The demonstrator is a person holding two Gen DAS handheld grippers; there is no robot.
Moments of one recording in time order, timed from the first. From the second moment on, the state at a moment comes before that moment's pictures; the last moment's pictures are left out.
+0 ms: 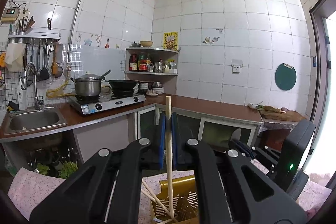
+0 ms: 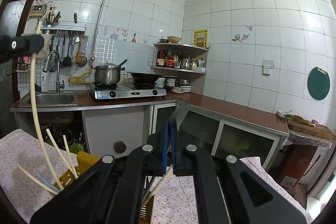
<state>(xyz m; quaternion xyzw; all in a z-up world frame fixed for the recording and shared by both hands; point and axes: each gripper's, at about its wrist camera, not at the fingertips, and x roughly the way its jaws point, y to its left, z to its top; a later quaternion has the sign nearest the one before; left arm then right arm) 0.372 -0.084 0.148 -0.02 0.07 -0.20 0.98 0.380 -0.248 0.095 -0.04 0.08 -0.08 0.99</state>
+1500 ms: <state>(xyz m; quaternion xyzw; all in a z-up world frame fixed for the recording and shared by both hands) 0.222 0.000 0.074 0.00 0.21 -0.06 0.98 0.186 -0.244 0.069 -0.01 0.17 -0.03 0.99</state>
